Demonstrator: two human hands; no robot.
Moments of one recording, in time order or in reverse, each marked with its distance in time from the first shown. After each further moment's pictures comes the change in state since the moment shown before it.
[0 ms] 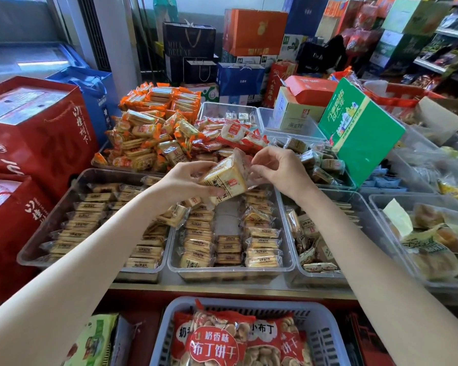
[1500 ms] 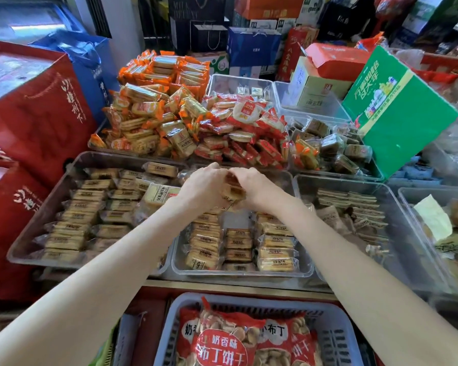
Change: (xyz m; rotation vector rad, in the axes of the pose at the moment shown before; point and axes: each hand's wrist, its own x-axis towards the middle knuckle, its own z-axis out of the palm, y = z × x) left_hand 0.068 -0.042 0.033 0.887 0.042 0.082; right_hand 0.045 0.059 0.091 -0.538 -0.488 0.030
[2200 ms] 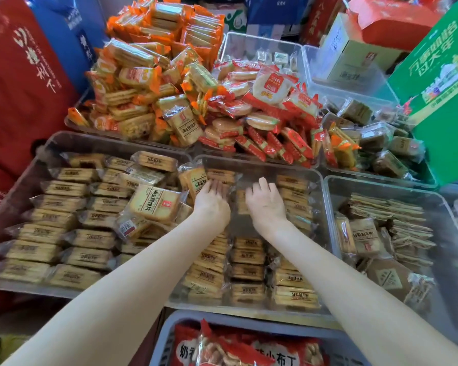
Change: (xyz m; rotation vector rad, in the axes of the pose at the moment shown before) left_hand 0.071 -0.040 0.101 0.606 -0.450 -0.047; right_hand 0.063 0.056 0.094 -0.668 -0.041 0.074
